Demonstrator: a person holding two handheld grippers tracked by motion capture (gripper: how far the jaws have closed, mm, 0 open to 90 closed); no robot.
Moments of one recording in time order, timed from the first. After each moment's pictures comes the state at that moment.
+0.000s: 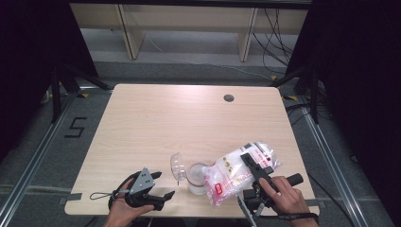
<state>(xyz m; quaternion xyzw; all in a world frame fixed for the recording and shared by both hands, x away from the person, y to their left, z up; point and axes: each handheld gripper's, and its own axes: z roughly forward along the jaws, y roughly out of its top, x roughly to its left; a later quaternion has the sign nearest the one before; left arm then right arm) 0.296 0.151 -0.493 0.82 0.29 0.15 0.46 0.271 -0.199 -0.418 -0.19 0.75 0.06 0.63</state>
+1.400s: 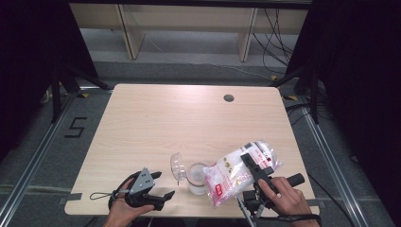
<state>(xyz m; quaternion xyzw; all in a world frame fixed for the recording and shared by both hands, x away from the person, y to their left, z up) 0.296 0.151 -0.492 0.82 0.29 0.16 0.46 0.266 -0.198 -0.413 -0.20 0.75 0.03 0.63</state>
